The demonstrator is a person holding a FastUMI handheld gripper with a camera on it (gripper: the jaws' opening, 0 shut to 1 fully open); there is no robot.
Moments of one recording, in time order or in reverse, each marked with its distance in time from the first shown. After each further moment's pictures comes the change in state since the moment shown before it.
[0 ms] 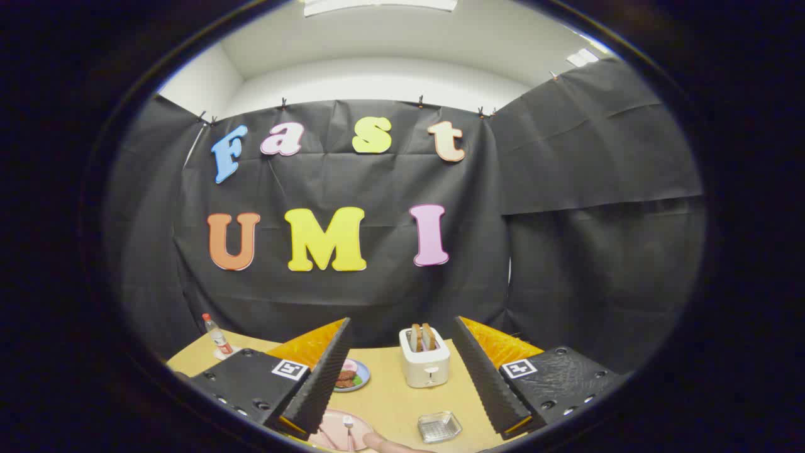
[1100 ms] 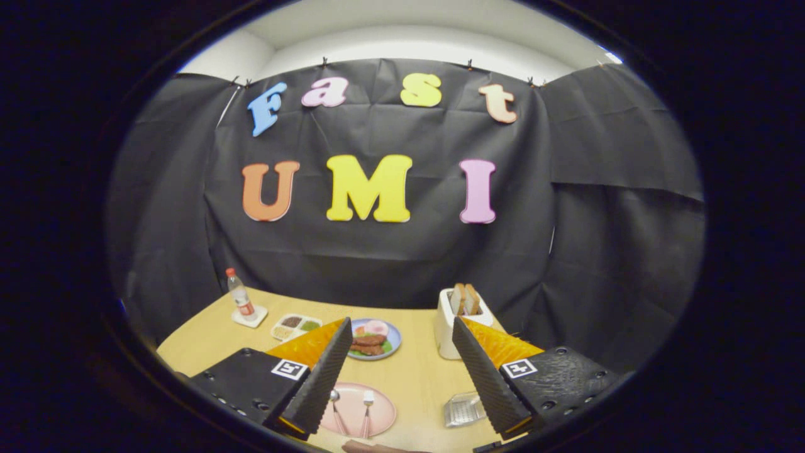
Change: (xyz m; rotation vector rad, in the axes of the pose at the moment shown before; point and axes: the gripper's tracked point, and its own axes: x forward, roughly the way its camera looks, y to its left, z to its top) arm 0.019 0.064 -0.099 -0.113 0.246 0.156
